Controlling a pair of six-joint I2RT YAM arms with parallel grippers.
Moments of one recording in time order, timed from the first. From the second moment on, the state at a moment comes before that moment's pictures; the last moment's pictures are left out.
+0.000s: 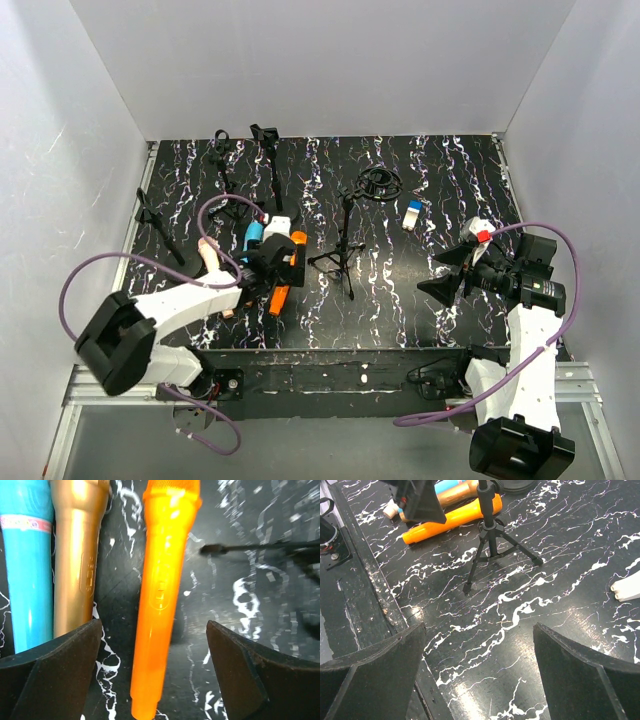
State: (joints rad) left arm -0.77 1.28 0.70 -0.22 -0.39 -0.49; right arm -0.28 0.75 0.74 -0.89 -1.24 -0.71
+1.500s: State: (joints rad) left arm -0.77 0.90 1.17 -0.36 0.04 -0.28; right arm -0.25 0.99 1.41 -1.35 -1.31 -0.92
